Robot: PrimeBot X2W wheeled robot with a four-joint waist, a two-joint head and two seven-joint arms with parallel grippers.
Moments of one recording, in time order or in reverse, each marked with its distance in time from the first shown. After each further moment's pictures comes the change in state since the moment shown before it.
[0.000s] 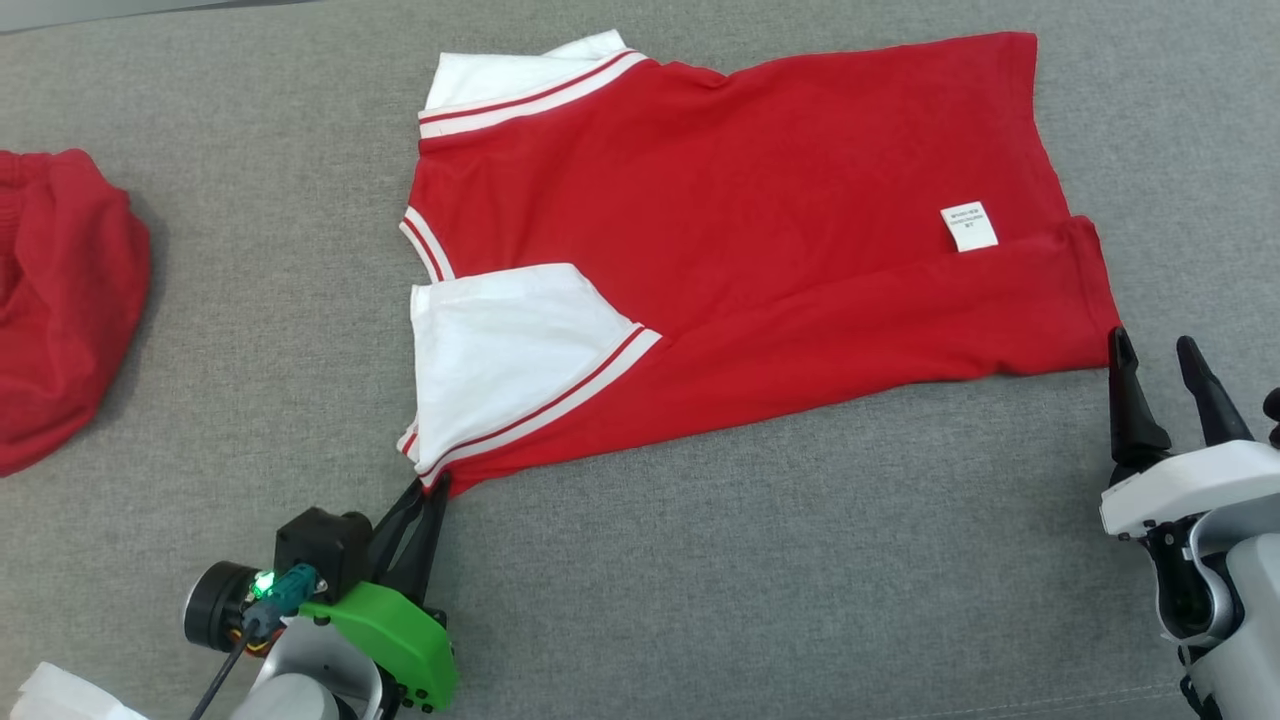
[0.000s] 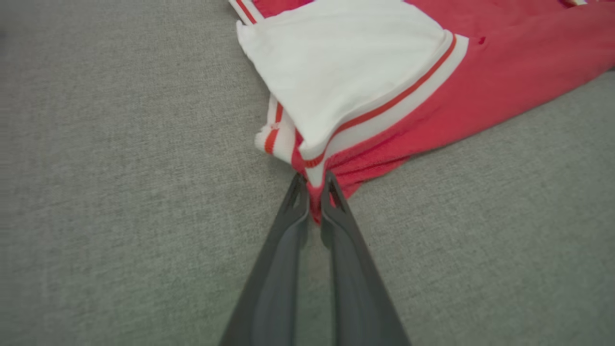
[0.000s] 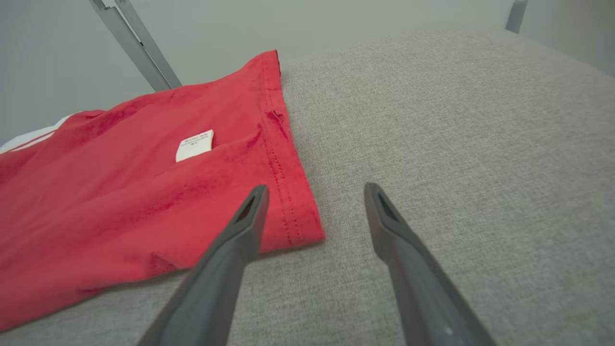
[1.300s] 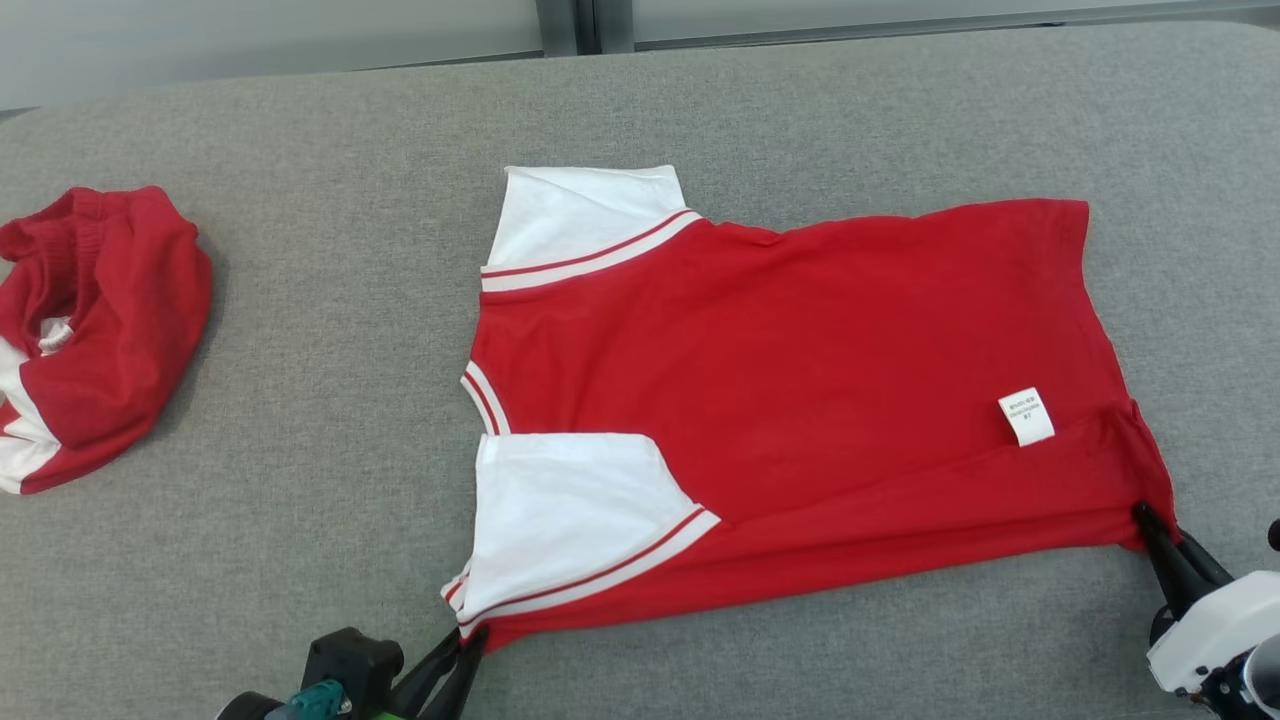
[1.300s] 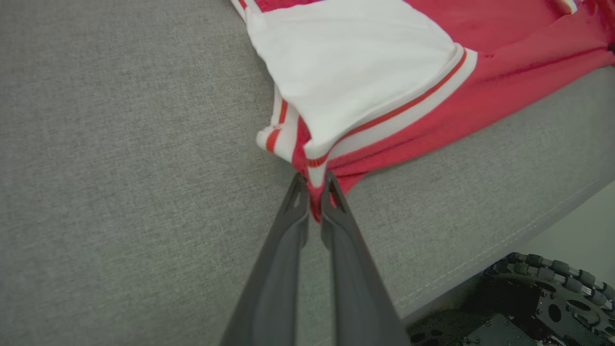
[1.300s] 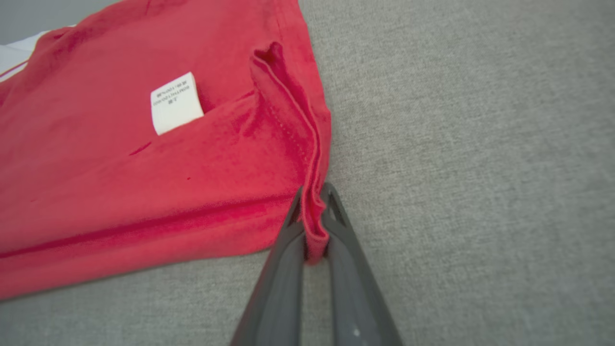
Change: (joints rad) left arm 0.225 0.125 -0.067 -0.276 -0.072 0.053 0.194; right arm 0.132 -0.278 0.384 0.062 0.390 0.001 0.001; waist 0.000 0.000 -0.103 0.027
